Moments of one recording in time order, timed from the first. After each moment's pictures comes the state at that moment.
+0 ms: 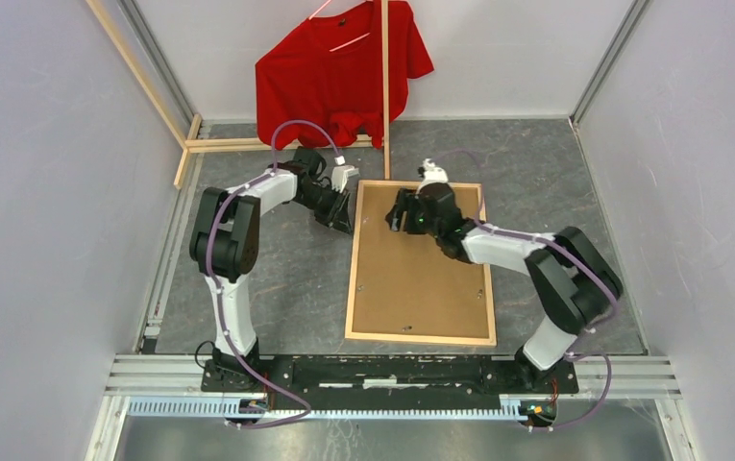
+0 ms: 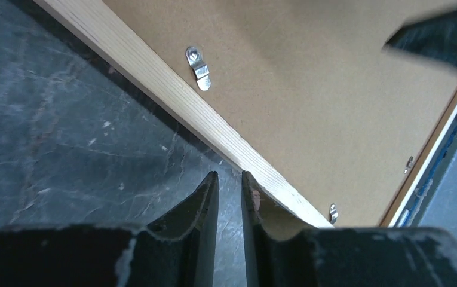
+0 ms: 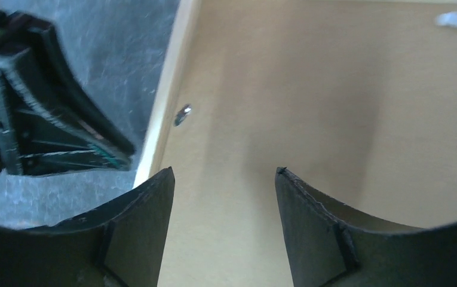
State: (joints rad) left arm -0.28 2.02 1.40 -0.62 0.74 0.31; right arm 0.58 1.63 0.84 0.27 0.08 0.56
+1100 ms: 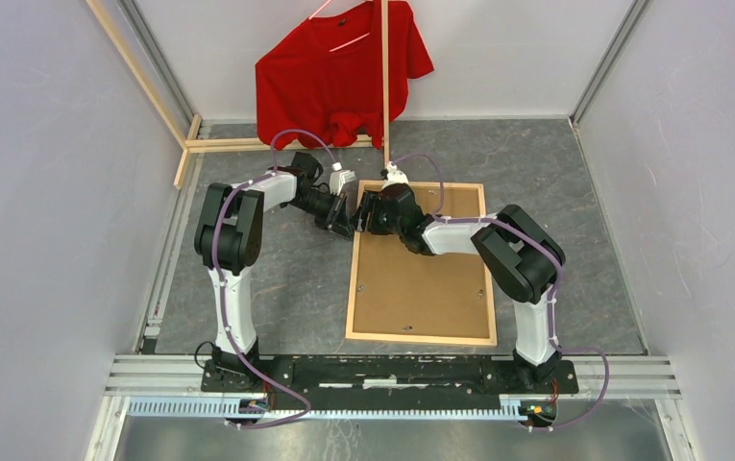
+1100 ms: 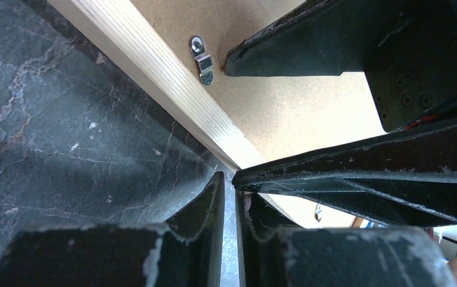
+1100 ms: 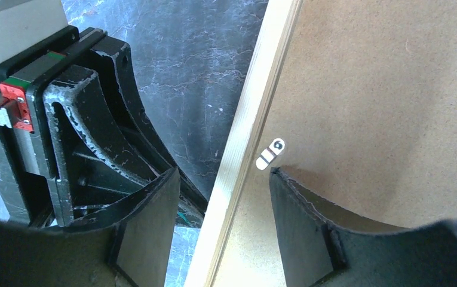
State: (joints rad) left arm -0.25 2.12 1.41 -0.63 0.87 0.27; right arm 0.73 2.00 1.11 0.36 0.03 0.68
